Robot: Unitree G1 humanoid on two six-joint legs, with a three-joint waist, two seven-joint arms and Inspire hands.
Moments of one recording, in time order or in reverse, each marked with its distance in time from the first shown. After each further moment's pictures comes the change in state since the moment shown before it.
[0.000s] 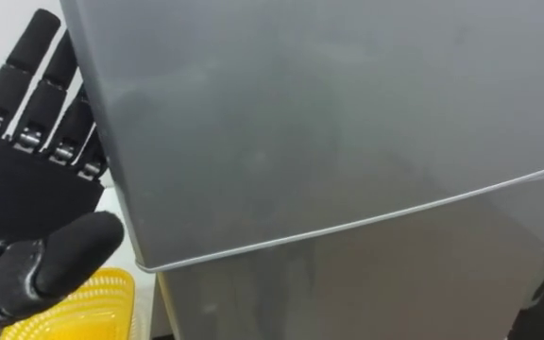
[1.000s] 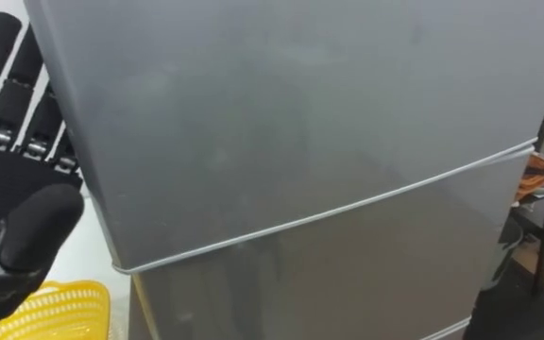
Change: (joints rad) left arm 0.000 -0.044 -0.005 0.050 -0.004 -0.093 0.010; right arm 0.003 -0.001 -0.088 0.020 -0.001 -0.003 0.023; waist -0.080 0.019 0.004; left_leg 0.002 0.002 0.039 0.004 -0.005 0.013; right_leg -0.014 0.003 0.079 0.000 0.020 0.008
